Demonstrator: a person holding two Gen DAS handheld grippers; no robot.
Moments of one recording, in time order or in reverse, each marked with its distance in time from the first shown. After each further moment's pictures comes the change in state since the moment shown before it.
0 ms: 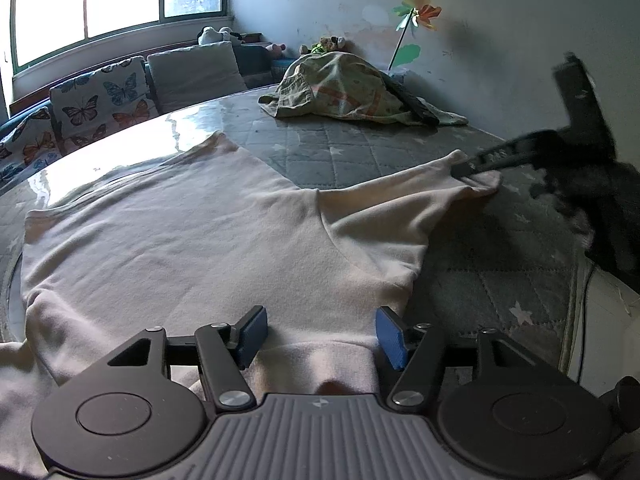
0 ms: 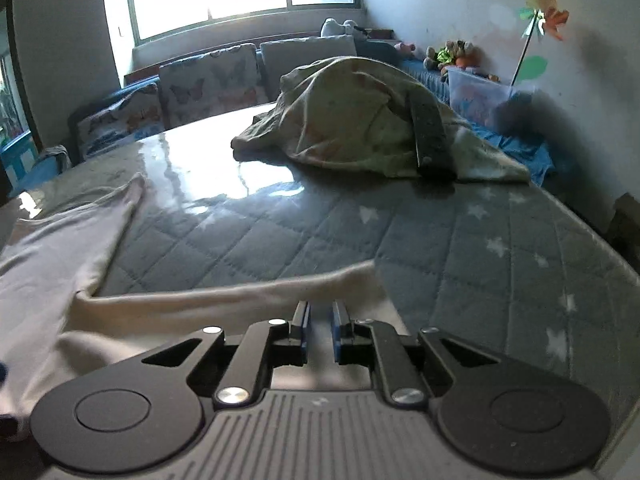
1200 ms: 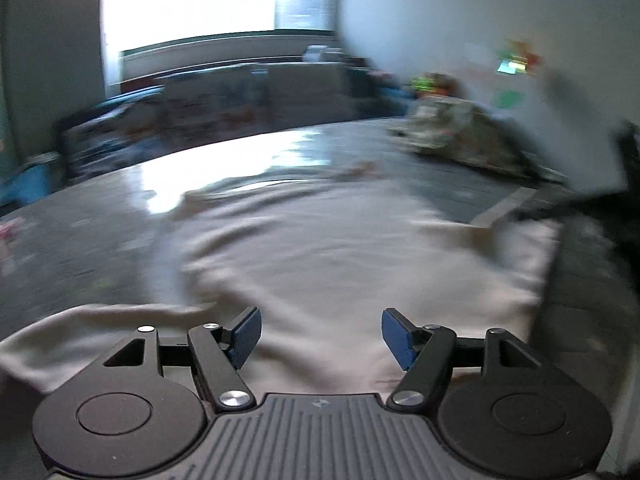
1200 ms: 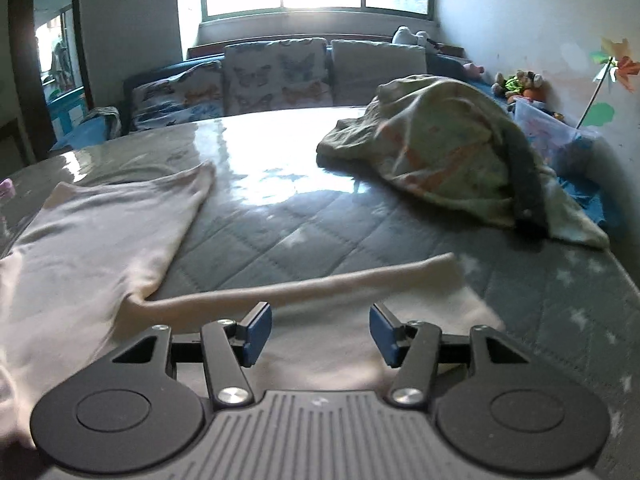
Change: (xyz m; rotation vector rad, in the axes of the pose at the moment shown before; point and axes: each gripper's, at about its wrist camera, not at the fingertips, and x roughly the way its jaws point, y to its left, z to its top) left arm -0.069 0.087 -0.019 -0.228 -0.081 0.333; right arm 0.020 0.057 0.019 -0.180 0.007 0.117
